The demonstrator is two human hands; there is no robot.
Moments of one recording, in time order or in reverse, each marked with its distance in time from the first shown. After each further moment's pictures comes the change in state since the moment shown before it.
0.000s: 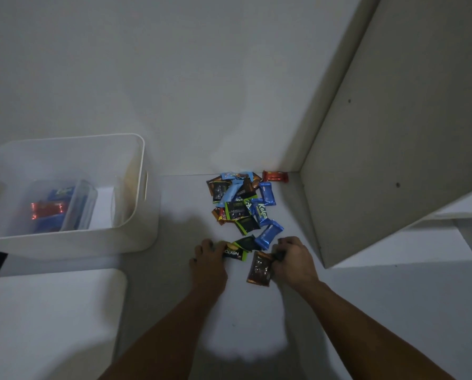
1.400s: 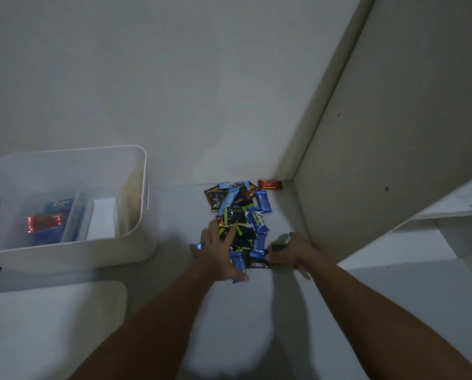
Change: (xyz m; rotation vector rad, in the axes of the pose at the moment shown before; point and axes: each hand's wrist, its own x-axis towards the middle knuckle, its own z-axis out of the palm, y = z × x) left_hand 0.034 0.005 -0.044 0.050 -0.326 0.236; right_hand 0.017 -0.035 -0.055 0.015 -0.336 0.364
